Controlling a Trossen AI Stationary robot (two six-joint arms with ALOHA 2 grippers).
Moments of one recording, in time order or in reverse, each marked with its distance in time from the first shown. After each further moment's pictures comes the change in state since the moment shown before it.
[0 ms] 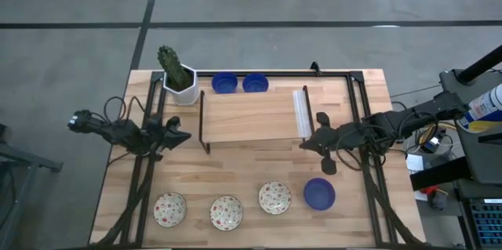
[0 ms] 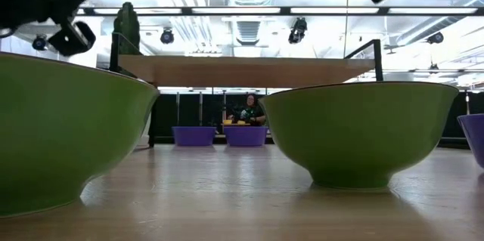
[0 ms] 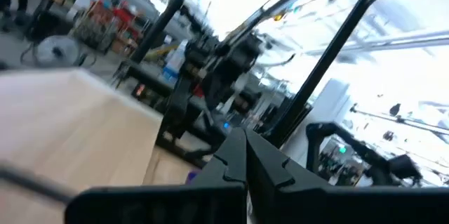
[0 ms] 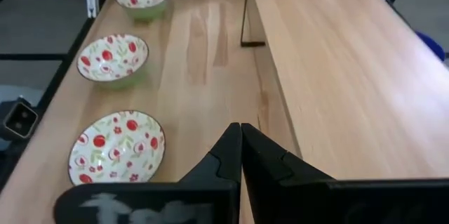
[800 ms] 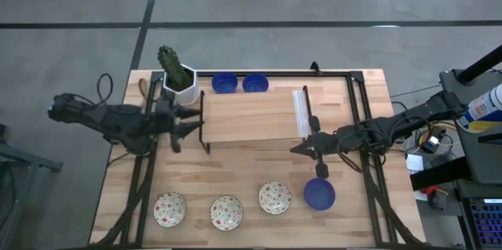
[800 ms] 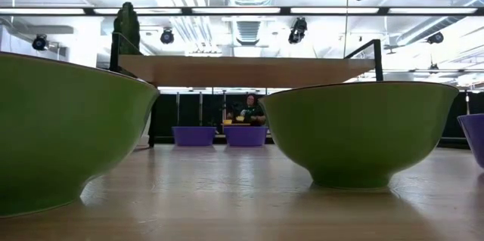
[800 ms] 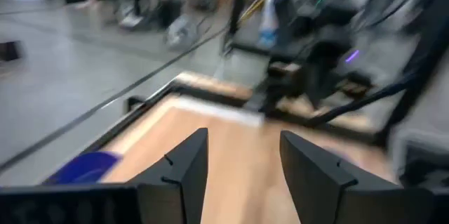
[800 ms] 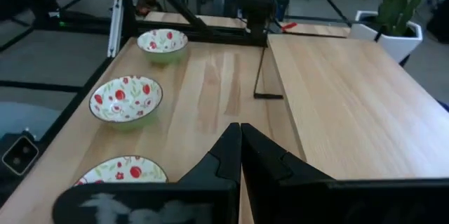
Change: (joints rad) left arm 0.045 0.703 0.859 -0.584 -0.250 0.271; right arm 0.010 0.041 -0.114 0.365 -0.012 -0.131
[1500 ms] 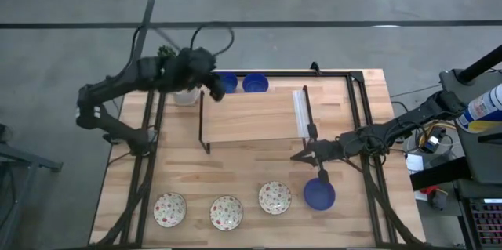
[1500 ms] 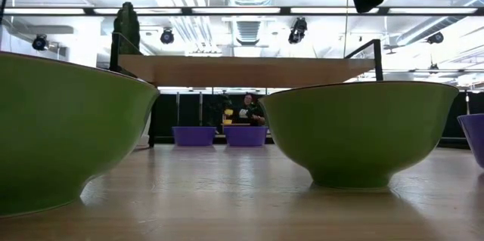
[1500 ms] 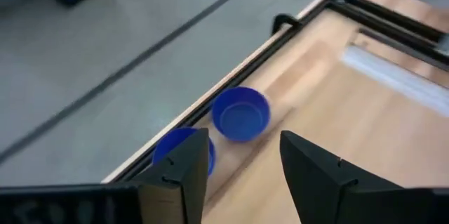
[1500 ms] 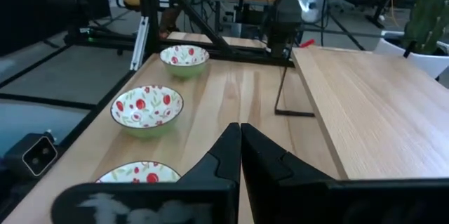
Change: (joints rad) left arm 0.556 0.625 0.850 -0.761 0.106 -0.074; right arm 0.036 0.000 -0.181 0.301 -0.027 -0.035
